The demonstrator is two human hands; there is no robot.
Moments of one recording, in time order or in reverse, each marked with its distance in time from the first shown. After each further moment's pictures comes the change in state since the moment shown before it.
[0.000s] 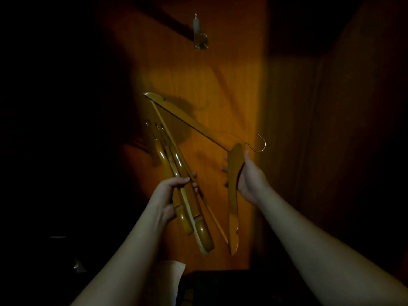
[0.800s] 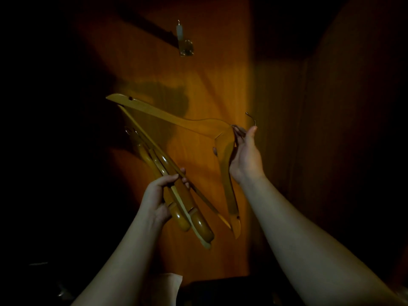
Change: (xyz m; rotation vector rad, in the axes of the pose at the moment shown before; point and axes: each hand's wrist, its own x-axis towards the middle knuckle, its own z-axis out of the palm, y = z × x) left_hand 0.015 0.018 0.013 -0.124 -0.013 0.072; right_hand 0.031 -0.045 0.026 0.334 0.073 -0.228
